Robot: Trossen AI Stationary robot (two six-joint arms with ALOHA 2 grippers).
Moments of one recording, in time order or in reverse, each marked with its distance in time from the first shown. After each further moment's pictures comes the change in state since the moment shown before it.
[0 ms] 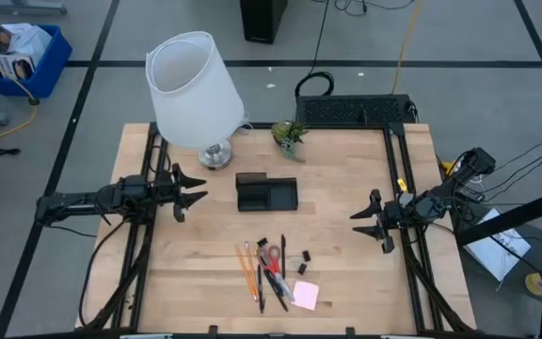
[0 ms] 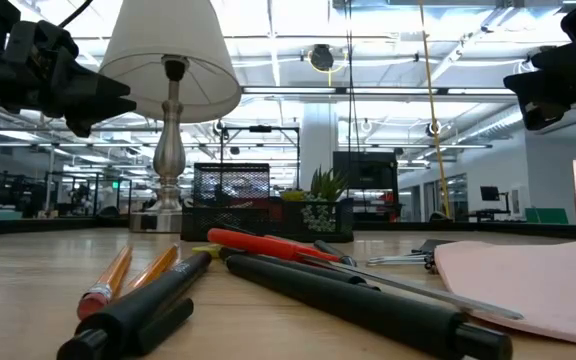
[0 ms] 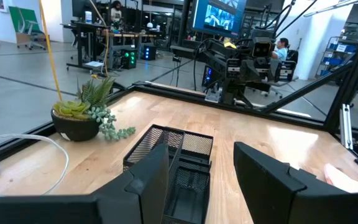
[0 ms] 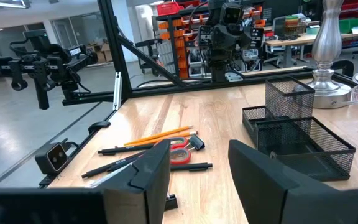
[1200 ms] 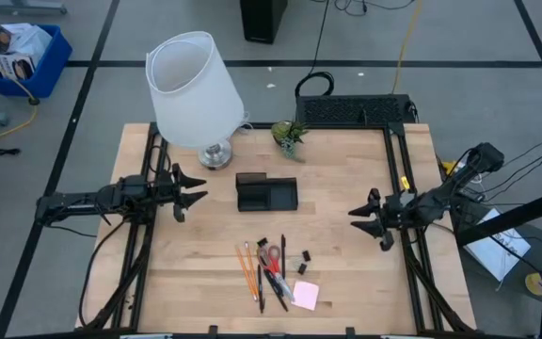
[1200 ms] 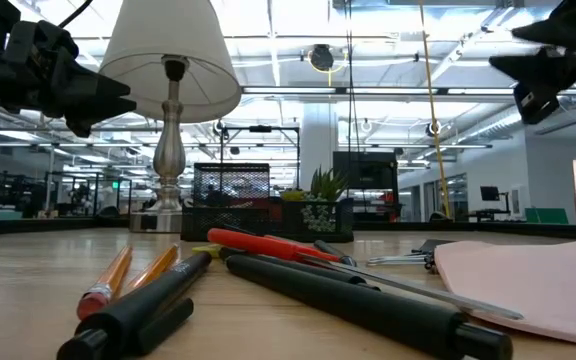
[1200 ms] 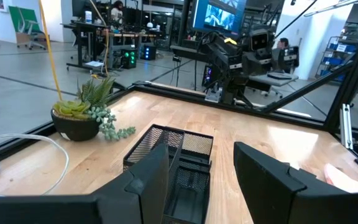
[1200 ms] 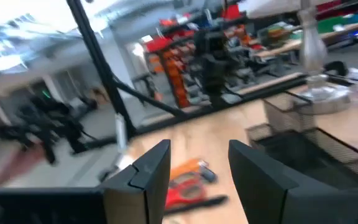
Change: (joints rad) left arm 0.000 0.000 0.000 -0.001 0.000 0.000; right arm -0.006 0.193 0.000 0.308 0.069 0.109
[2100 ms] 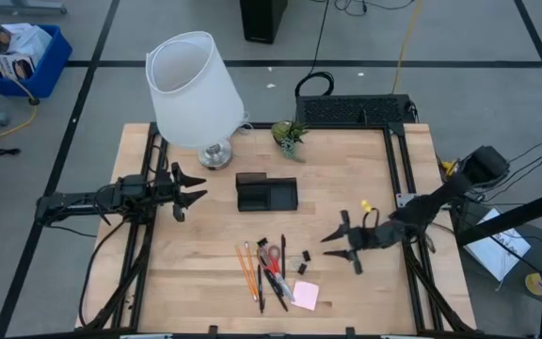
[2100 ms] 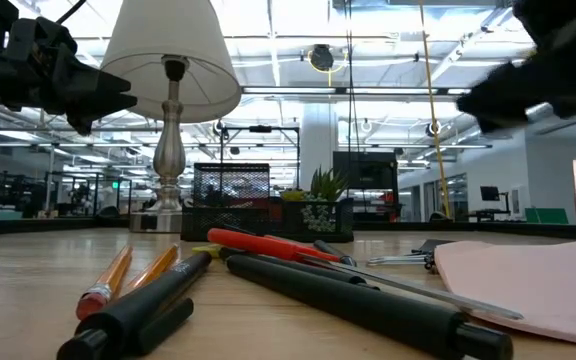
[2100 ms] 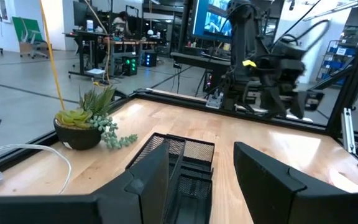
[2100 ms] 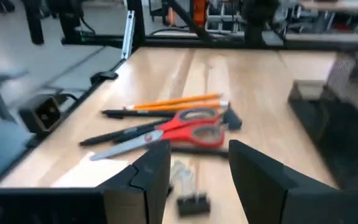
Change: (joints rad) left arm 0.000 0.000 0.000 0.027 -0.006 0.022; right arm -0.086 0.939 0.211 0.409 -0.240 -0.181
